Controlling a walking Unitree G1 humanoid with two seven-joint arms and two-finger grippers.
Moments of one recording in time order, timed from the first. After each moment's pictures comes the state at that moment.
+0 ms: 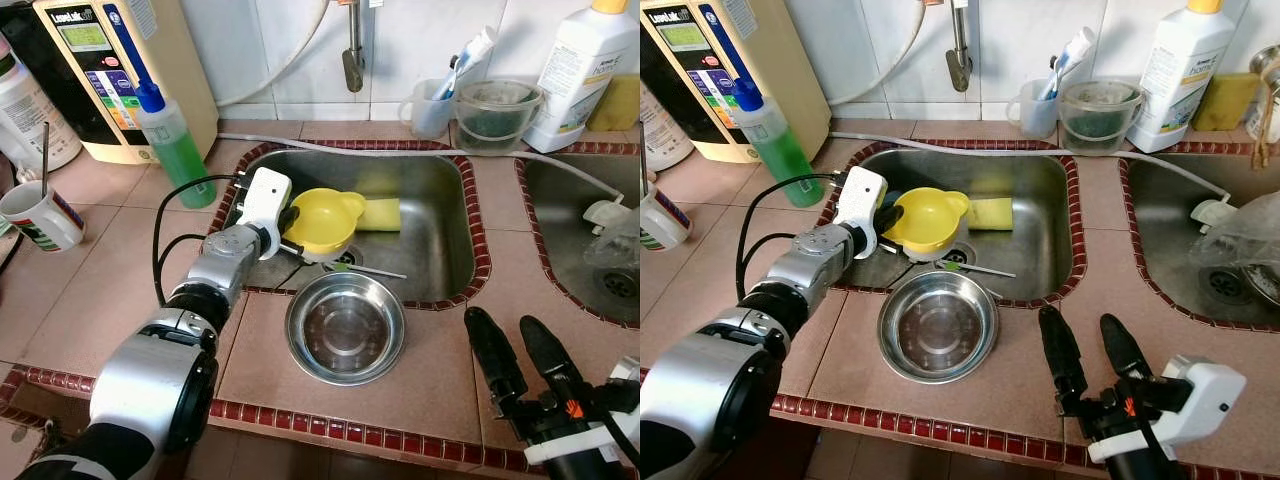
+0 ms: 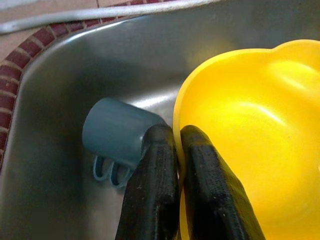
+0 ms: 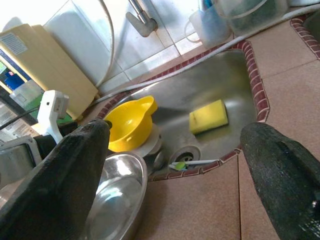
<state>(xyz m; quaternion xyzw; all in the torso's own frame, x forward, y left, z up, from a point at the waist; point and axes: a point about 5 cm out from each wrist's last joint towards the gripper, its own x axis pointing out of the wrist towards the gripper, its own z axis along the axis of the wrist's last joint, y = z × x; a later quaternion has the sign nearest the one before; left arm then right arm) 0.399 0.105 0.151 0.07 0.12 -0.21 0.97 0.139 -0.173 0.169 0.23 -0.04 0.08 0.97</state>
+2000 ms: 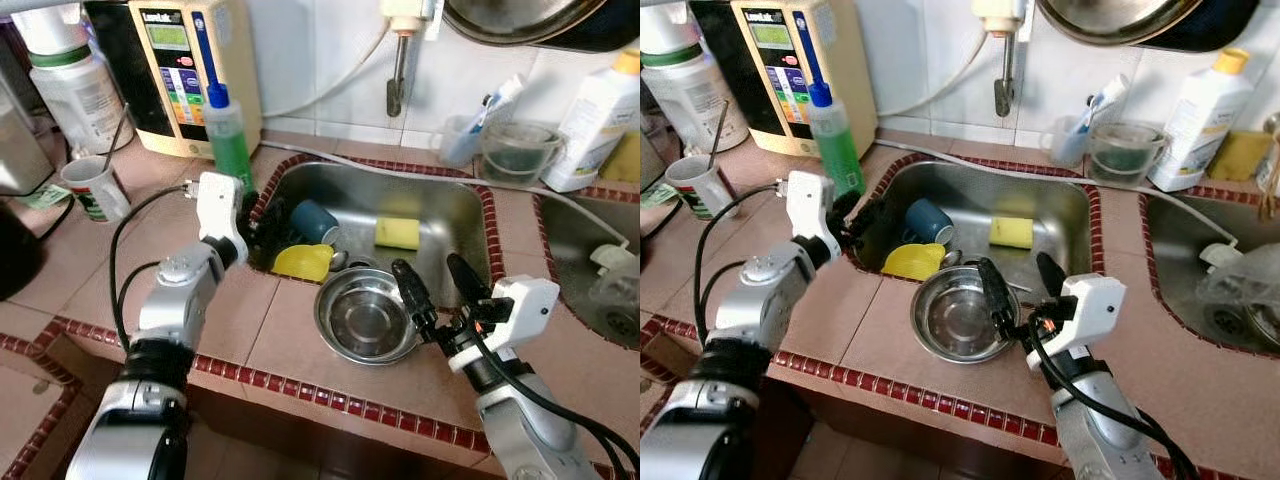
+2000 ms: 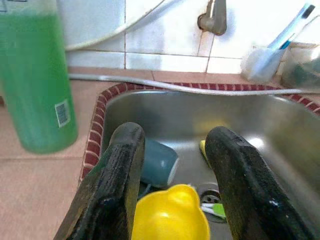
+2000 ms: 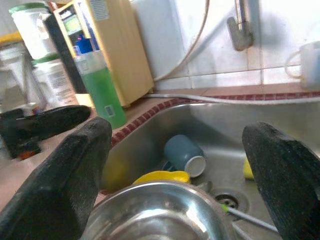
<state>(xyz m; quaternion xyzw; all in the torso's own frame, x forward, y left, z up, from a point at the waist) 0.360 0.139 0.159 -0.05 0.01 -0.23 0.97 0.230 -0.142 0.157 0.13 -0.07 0.16 0.98</state>
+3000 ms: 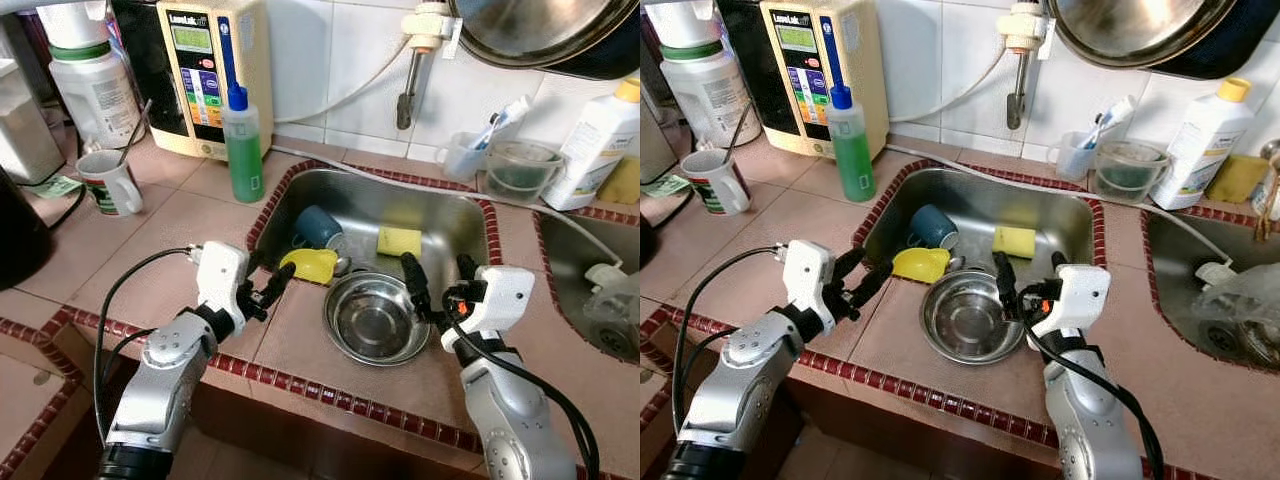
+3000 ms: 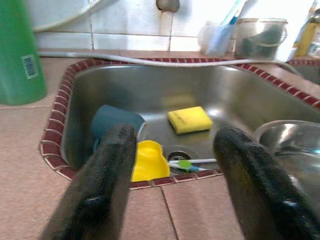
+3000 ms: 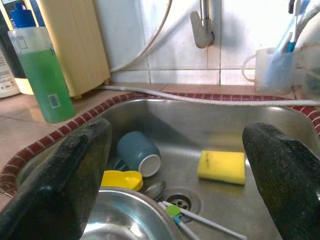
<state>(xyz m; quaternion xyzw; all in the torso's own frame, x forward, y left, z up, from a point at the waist) 0.288 0.136 0.125 -0.02 0.02 -0.29 0.96 0.261 -0.149 0.133 0.09 -0.06 0.08 0.99</state>
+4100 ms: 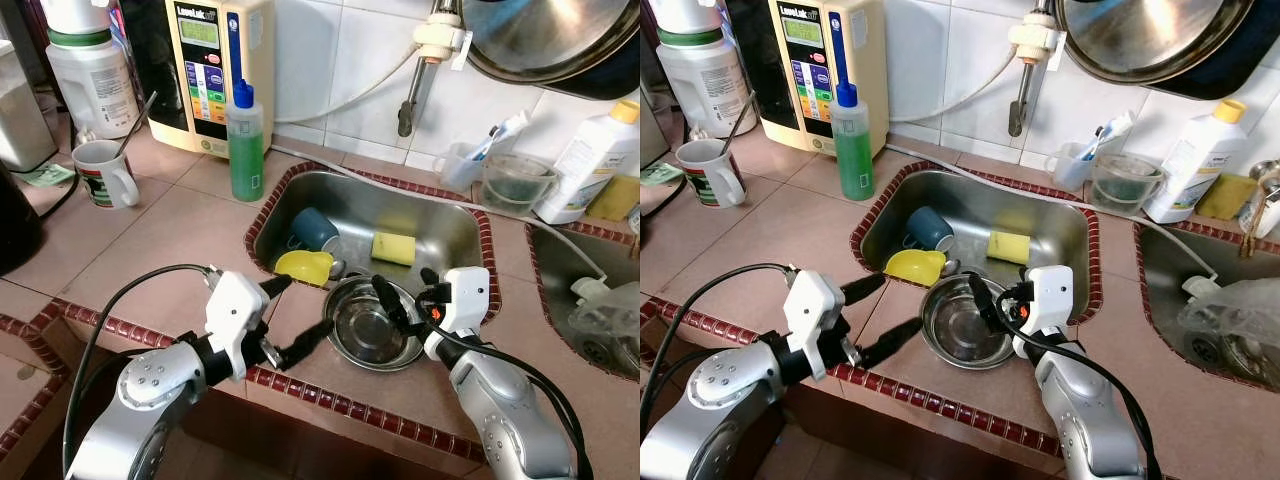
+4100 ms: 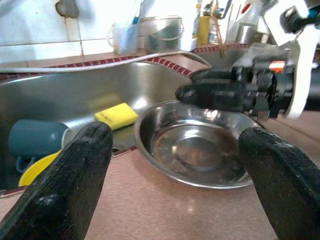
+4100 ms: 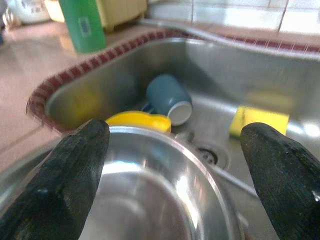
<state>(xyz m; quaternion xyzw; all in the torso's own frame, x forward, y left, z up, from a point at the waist) 0.232 0.119 0.142 0.04 0.03 -0.44 0.90 0.266 -0.143 0.103 0.08 0.07 0.18 0.98</state>
